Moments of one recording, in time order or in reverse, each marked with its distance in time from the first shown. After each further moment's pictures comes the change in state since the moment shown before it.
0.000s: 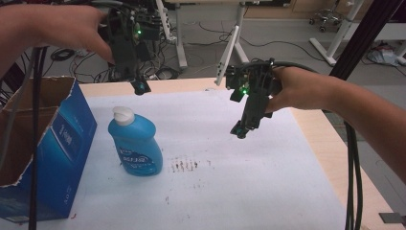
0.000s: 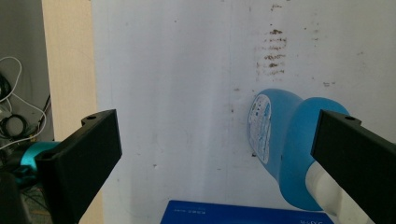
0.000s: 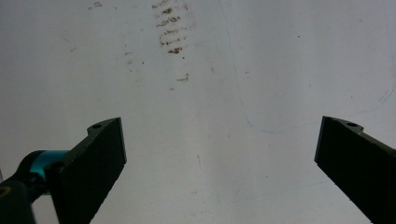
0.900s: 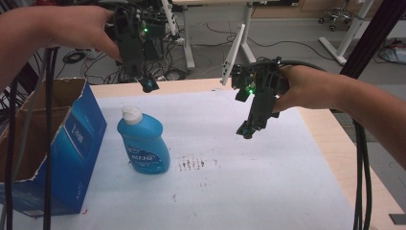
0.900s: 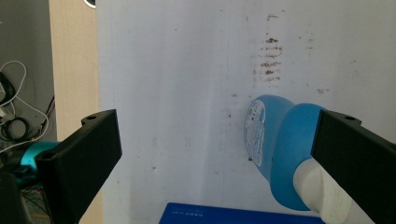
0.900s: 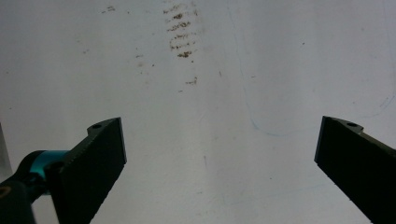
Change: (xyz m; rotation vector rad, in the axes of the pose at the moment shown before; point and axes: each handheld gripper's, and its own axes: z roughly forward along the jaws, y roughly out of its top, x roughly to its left) left arm -0.005 0.002 -0.007 -0.018 0.009 -0.008; right arm 0.009 0.000 -0.007 -0.013 0.002 -0.015
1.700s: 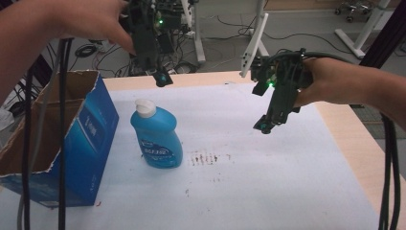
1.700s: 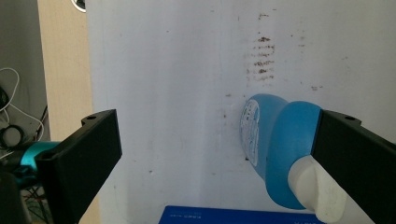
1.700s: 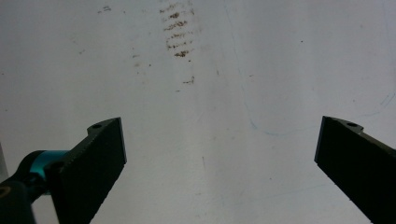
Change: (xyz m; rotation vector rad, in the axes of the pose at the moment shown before) left arm -0.002 -0.001 0.001 -0.009 -0.027 0.030; right arm -0.004 -0.003 0.003 -0.007 0.000 0.005
